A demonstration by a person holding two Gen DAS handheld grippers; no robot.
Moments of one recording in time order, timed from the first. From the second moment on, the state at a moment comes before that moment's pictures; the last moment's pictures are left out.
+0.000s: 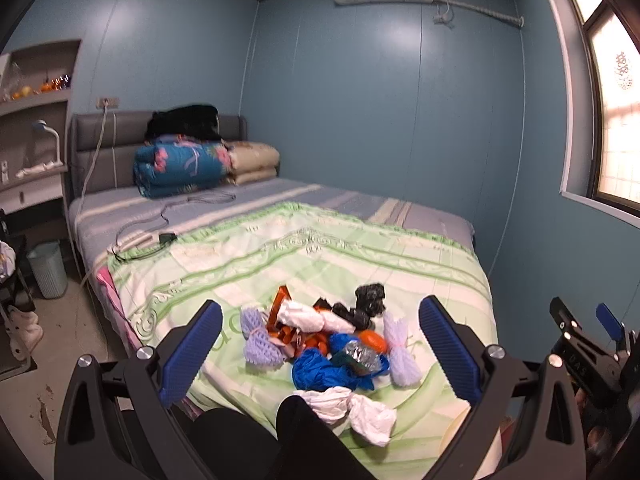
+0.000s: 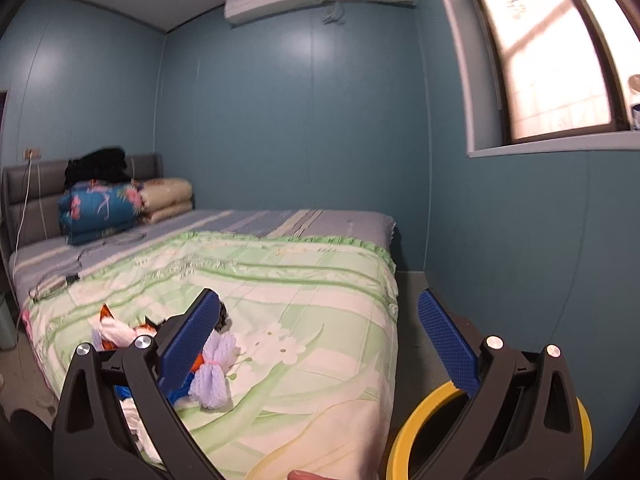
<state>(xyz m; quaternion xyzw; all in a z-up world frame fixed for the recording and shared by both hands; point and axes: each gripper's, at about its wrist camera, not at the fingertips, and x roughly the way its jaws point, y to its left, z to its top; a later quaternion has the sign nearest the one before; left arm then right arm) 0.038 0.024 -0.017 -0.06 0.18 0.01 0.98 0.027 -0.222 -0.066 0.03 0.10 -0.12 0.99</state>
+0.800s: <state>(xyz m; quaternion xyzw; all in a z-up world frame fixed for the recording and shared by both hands) 0.192 0.118 -0.115 -0.06 0.31 -0.01 0.95 0.175 -0.183 -0.145 0.03 0.29 0.07 0.95</state>
